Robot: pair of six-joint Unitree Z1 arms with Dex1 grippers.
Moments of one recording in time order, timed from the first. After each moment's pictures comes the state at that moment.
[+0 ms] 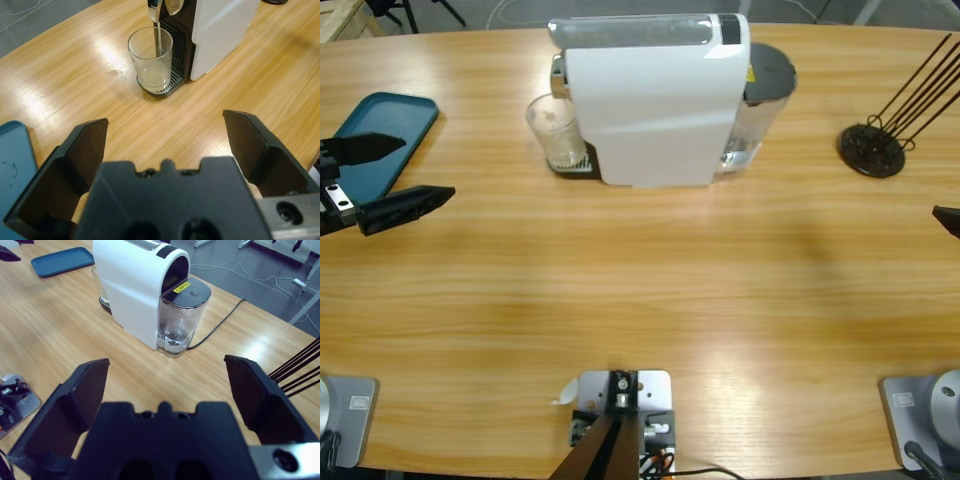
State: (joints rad) arm 0 -0.75 1.07 -0.45 -0.11 -0.05 0.05; arm 1 0.64 0.62 -0.55 0.26 0.01 -0.10
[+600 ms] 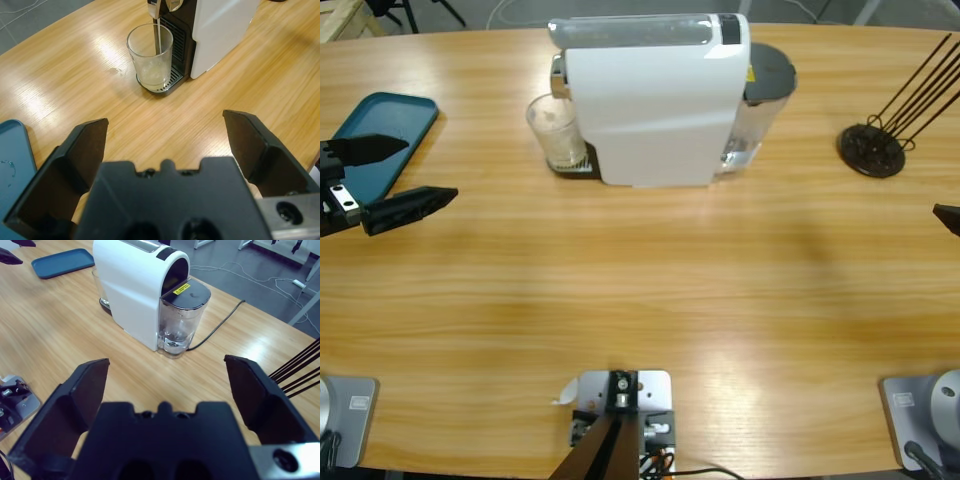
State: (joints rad) arm 0 -0.75 1.09 -0.45 -0.12 -0.05 0.05; arm 1 0.64 0.62 -0.55 0.26 0.01 -0.10
